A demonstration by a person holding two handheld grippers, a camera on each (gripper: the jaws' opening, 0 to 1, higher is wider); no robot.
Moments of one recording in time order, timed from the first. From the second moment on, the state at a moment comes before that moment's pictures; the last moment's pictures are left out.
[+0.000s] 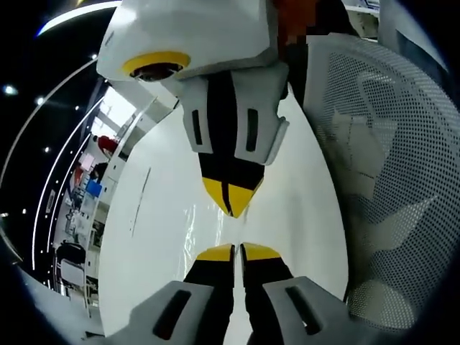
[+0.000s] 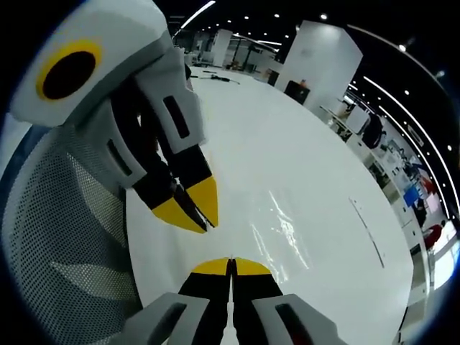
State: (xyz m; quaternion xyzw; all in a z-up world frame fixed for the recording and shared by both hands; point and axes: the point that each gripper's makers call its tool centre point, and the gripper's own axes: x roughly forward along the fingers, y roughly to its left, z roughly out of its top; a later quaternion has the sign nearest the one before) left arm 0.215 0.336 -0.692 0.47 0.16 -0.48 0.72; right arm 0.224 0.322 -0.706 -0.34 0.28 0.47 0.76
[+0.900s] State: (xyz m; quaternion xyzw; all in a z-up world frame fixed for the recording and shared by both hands) left arm 0.221 0.335 -0.691 0.48 0.16 -0.47 0.72; right arm 0.241 0.320 -0.695 -0.31 0.28 0.44 0.79
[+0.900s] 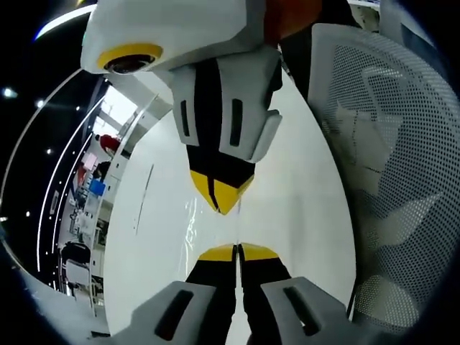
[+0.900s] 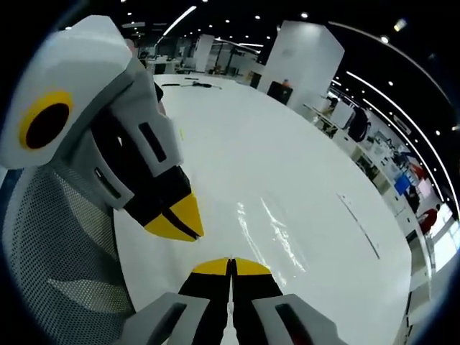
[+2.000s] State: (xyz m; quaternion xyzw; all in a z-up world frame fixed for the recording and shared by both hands) left arm 0.221 0.336 -0.708 0.48 0.19 -0.46 0.72; right arm 0.274 0.325 -0.668 -0.30 0.25 0.40 0.83
